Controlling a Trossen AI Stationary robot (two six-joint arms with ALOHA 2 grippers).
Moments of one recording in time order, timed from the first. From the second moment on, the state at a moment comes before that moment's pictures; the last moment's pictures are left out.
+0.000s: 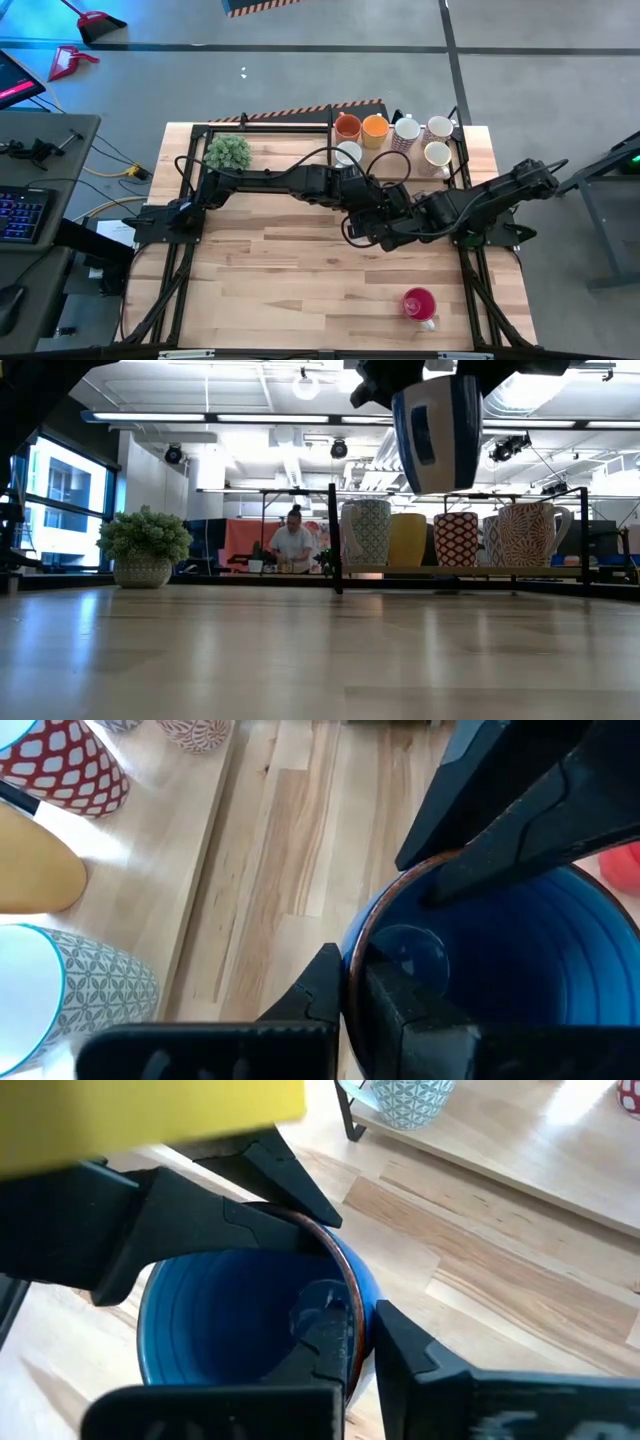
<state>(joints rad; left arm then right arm) -0.07 2.23 2.35 -1.04 -0.23 -0.09 0.37 1.51 1.43 -1.23 0.52 1.37</state>
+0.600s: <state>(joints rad) -0.07 2.23 2.36 -1.02 -0.25 -0.06 0.38 1.50 1.43 -1.23 0.54 1.33</state>
